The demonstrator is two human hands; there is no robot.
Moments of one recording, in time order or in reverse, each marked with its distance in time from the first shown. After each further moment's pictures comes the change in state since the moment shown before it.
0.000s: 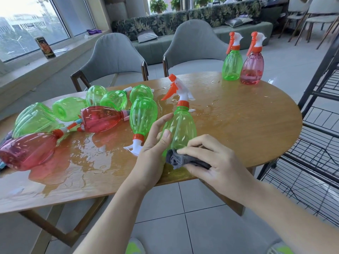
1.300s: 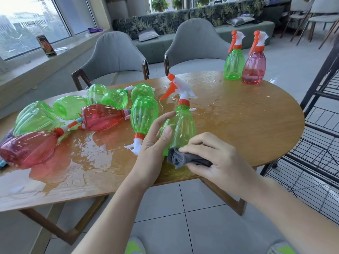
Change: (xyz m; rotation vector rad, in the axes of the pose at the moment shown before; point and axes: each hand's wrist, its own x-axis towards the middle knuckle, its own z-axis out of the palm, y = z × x) left_hand 0.003 0.000 -0.003 0.099 0.034 0.072; right_hand 0.005 0.003 -0.002 -0.035 -0.016 -0.038
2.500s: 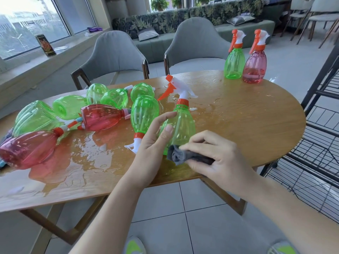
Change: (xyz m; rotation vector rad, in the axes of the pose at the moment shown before) left_hand 0.001 0.003 -0.006 0.043 -0.035 -0.019; right_hand 0.003 -0.002 0.001 0.144 0.021 0.122
